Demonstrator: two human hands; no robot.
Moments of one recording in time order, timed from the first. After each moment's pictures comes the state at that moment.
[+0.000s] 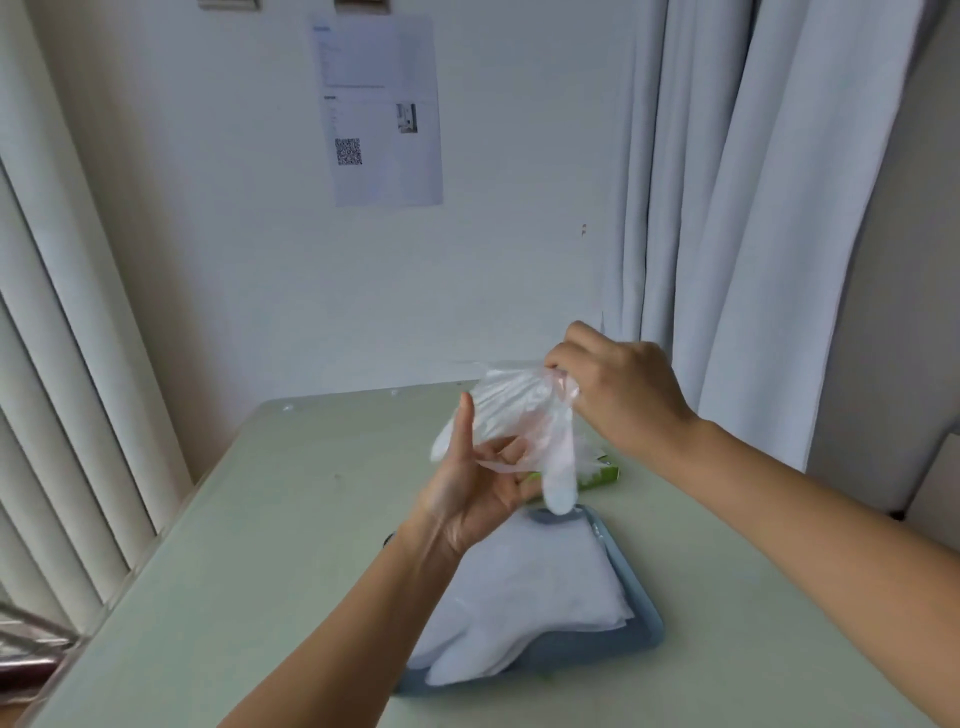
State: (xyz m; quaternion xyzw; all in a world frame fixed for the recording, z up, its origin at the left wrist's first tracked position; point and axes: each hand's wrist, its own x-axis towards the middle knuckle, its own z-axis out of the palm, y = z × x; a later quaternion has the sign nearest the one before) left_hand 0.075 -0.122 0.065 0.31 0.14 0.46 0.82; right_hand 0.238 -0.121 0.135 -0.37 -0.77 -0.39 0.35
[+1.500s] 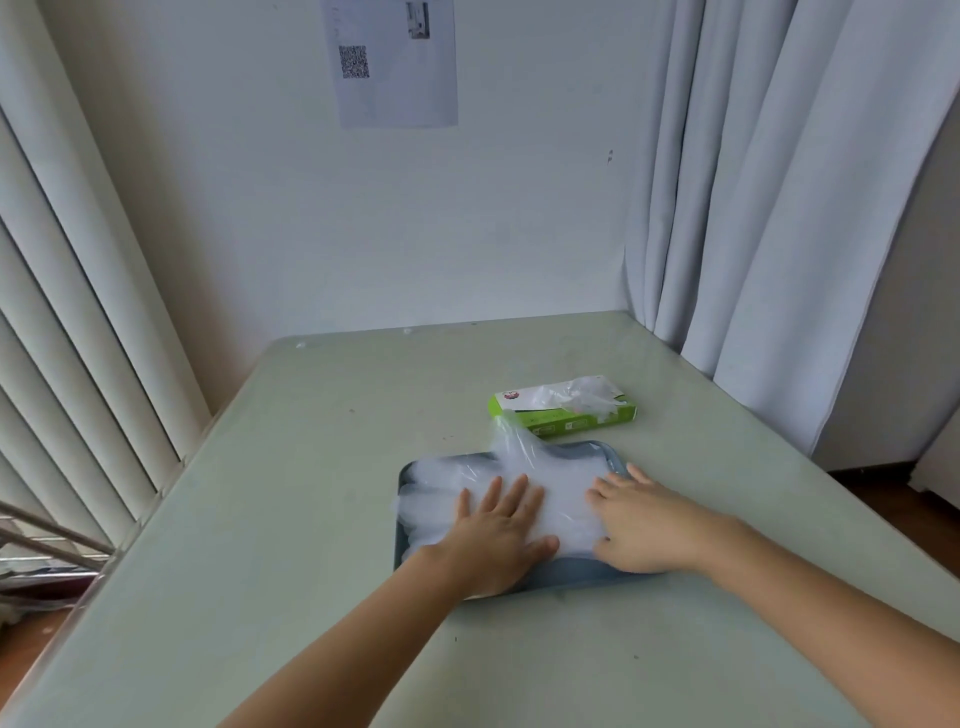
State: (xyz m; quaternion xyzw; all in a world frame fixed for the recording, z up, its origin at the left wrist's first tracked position) left_hand 0.060 -0.143 -0.048 0.85 0.51 -0.06 0.13; right_hand 0.249 -0.155 -0.006 -0.55 -0.82 -0.01 -0.17
